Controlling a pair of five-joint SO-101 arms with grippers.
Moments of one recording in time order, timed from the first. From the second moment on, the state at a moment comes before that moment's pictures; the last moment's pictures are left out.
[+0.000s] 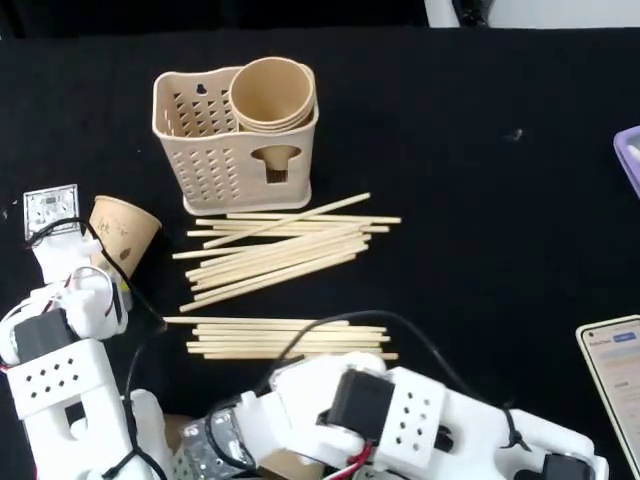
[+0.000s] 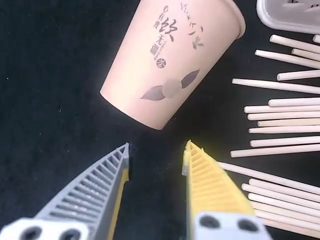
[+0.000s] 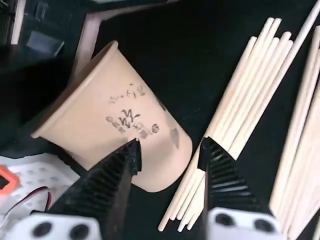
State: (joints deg) left arm -29.6 -63.0 59.7 68.8 -13.0; right arm -70.2 -55.4 54.2 85.8 42.1
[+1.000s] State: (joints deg) left arm -29.6 -63.0 59.7 68.8 -13.0; right arm -64.0 -56.1 65.6 72.2 37.5
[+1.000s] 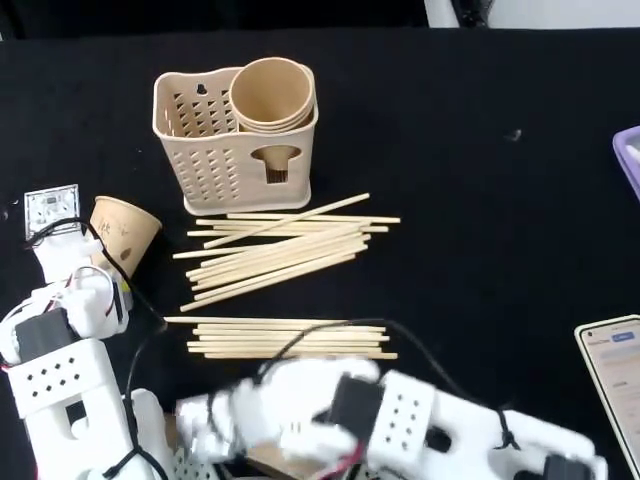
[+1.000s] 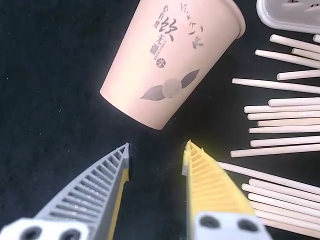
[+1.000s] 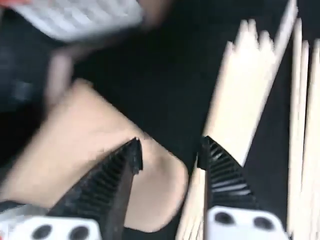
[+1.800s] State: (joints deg) left arm -29.6 -63.0 59.7 68.8 -13.0; right arm -59.1 -55.1 48.6 92.9 35.6
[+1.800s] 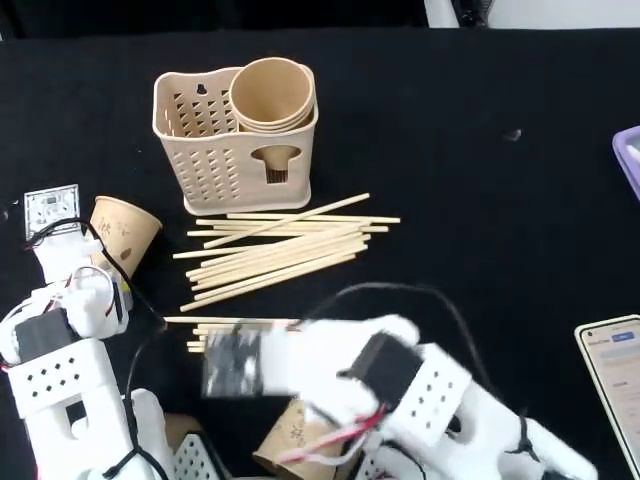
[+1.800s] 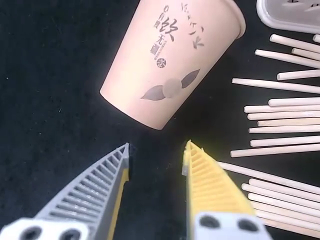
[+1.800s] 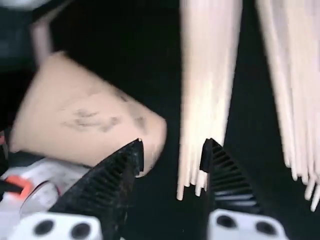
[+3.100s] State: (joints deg) left arm -29.6 -62.9 61.6 68.8 -13.0; right arm -21.4 -55.2 53.1 88.0 53.7
